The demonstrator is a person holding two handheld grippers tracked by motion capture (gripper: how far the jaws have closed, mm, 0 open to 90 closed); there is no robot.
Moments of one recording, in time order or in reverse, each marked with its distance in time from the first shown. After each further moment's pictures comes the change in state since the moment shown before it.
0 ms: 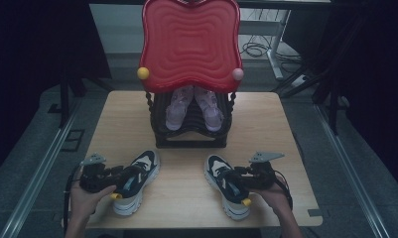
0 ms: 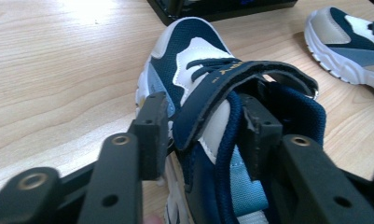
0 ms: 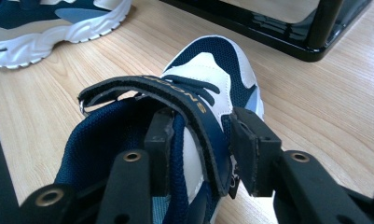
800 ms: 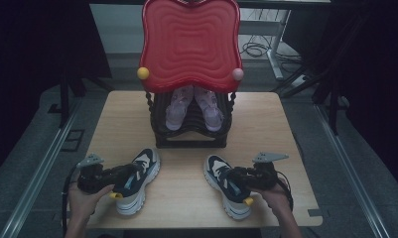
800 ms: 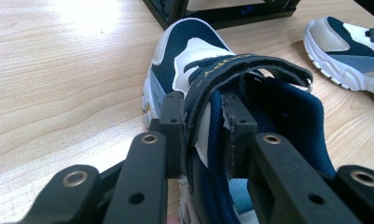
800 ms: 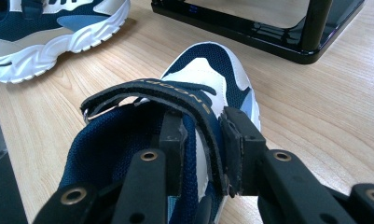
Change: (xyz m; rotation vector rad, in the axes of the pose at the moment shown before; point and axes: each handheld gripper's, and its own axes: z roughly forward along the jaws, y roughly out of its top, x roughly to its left) left arm -0.001 -0.001 -0.006 -0.038 0.022 0.001; right arm -0.003 -0.005 -0.004 -0.050 0.011 0.046
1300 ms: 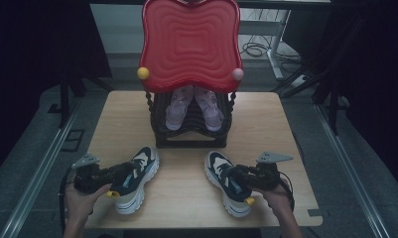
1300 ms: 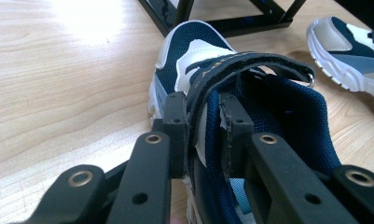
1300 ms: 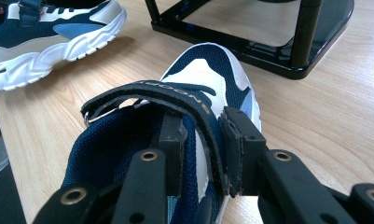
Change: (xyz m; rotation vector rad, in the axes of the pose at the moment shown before) left arm 0.000 0.001 -0.010 -0.043 0.000 -0.010; right arm 0.002 0.001 -0.008 -0.064 -0.014 -0.001
